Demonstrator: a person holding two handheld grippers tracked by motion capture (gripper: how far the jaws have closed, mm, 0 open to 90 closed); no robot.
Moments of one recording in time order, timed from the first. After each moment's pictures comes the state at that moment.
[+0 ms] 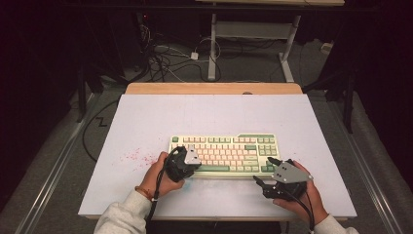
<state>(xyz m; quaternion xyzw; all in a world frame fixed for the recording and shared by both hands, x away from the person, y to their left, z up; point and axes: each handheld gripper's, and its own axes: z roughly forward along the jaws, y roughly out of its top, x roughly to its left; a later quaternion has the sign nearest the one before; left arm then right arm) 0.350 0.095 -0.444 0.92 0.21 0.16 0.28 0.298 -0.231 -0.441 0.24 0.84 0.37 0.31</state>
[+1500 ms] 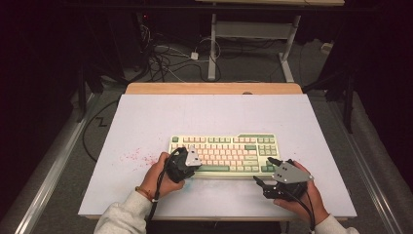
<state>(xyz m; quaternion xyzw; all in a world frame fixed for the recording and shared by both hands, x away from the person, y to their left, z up) 0.346 0.093 -0.441 0.92 0.21 0.17 0.29 0.297 -0.232 -0.440 0.24 0.84 0.37 0.31</state>
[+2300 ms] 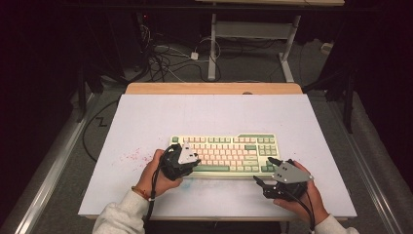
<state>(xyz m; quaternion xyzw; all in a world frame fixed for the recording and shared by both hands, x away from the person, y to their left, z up) 0.343 0.105 -0.428 0.90 0.21 0.21 0.32 0.297 -0.232 -0.440 0.24 0.84 0.37 0.31</state>
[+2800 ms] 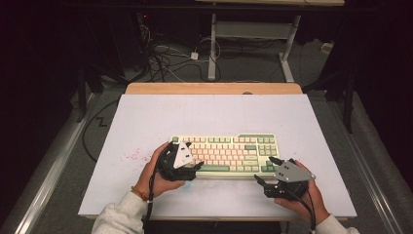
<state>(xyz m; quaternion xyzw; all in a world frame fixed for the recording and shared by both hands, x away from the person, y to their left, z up) 0.333 0.108 -0.427 0.86 0.22 0.26 0.37 0.298 -0.235 -0.439 0.25 0.84 0.38 0.31</state>
